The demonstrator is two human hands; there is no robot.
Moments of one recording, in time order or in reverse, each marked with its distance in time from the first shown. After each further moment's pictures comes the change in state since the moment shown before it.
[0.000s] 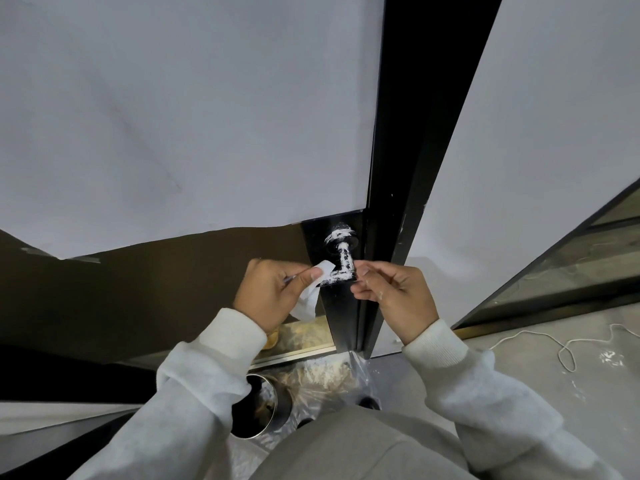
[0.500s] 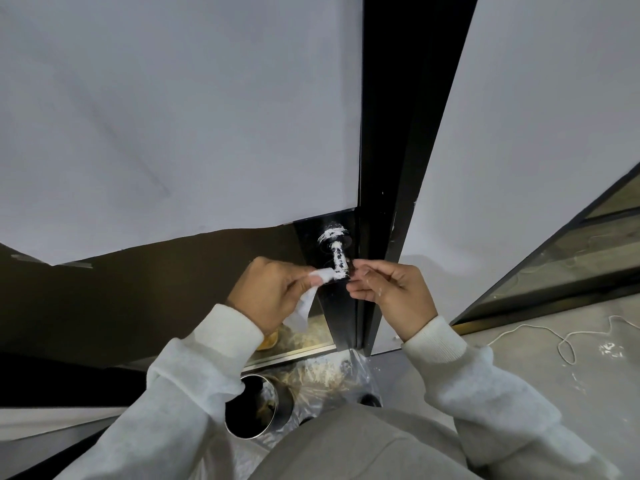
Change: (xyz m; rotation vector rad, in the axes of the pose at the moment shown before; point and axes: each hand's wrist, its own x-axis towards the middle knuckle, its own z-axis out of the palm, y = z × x) left_hand 0.009 -0.001 -0.004 0.171 -0.133 0.143; right_hand 0.001 0.000 -0.009 0.072 -0.029 0.059
